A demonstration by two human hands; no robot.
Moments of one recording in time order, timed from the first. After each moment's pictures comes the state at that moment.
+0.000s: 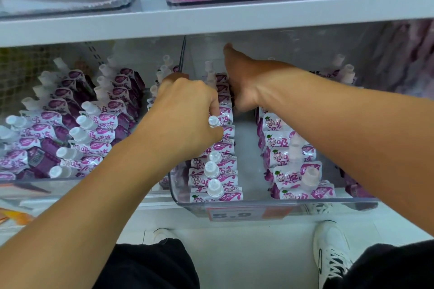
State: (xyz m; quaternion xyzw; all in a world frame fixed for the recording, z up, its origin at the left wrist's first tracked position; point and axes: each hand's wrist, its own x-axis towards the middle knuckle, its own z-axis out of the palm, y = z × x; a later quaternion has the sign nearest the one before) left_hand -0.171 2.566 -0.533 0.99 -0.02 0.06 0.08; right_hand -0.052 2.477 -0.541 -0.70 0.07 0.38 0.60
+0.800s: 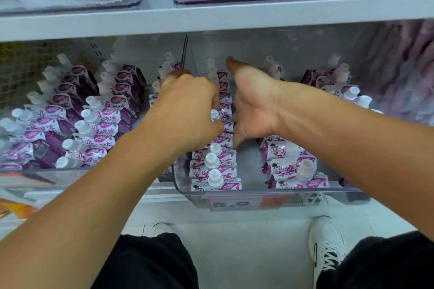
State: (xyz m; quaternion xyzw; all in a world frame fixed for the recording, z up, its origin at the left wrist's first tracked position) left_hand -0.172 2.566 -0.535 0.99 -0.04 0.10 0.06; right_hand -0.088 2.460 -0.556 -0.59 0.08 0.50 0.63
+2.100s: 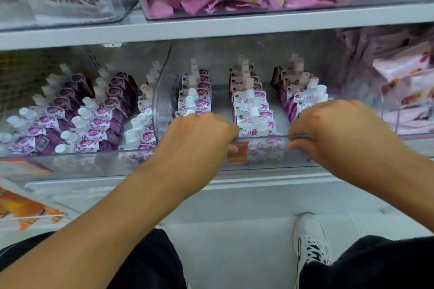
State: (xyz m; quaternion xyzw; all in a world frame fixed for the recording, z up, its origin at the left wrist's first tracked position) left_hand -0.232 2.499 -0.540 0.99 -0.12 0.08 -0.04; right_hand -0.174 2.284 -0.525 -0.94 -0.32 -0.06 -0.07
